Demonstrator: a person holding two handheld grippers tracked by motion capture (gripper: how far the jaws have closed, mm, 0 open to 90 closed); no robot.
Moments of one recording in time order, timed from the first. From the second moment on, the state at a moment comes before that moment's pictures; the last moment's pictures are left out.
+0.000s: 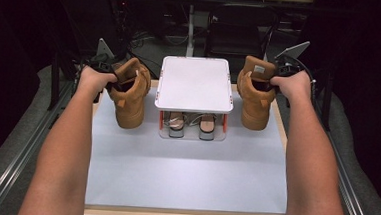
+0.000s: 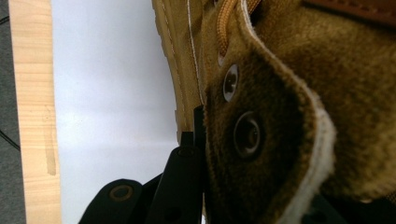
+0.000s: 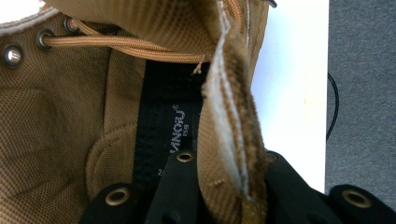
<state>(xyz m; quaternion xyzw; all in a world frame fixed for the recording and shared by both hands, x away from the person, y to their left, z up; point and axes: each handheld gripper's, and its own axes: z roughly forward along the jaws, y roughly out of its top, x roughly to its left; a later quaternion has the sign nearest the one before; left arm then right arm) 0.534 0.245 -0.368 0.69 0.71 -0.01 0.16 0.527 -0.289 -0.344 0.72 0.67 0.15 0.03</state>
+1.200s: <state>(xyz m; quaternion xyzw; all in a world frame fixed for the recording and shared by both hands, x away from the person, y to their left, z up) 0.527 0.228 -0.281 0.68 0.70 0.01 0.19 0.521 -0.265 -0.269 0.72 0.66 0.19 0.06</state>
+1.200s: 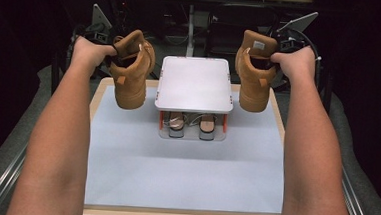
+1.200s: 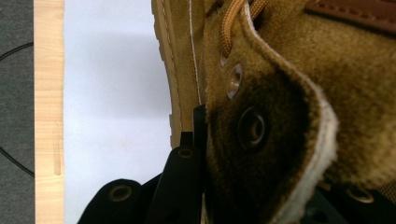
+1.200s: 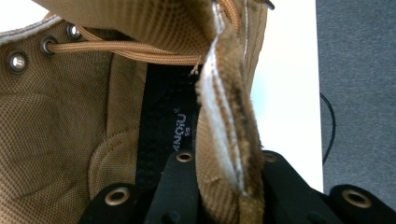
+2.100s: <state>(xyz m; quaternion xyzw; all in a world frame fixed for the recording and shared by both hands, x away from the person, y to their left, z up) 0.535 0.154 -0.271 0.70 0.69 -0.01 0.21 0.522 -0.204 -0.261 0.70 0.69 0.20 0.06</state>
